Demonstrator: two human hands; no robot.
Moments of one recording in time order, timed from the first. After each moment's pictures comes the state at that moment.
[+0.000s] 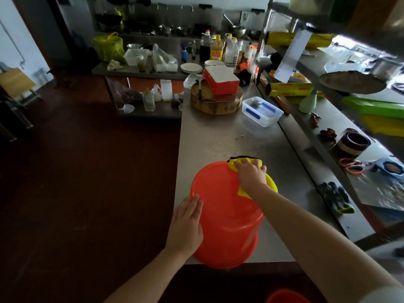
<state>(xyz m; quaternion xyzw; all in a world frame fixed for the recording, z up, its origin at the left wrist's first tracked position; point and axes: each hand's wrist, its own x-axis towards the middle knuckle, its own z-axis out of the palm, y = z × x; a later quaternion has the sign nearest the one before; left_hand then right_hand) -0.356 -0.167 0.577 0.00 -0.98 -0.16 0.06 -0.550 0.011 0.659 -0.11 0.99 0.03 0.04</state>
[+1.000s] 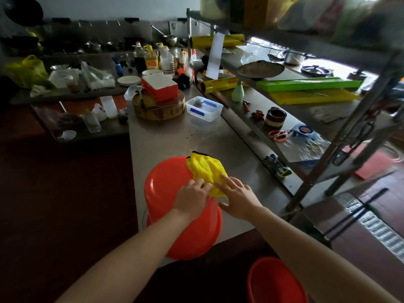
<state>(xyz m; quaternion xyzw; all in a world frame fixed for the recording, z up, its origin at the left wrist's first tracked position) -0.420 -0.047 0.635 -0.20 -0.98 -0.04 0.05 -0.413 0.154 0.627 -0.15 0.99 -0.05 0.02</state>
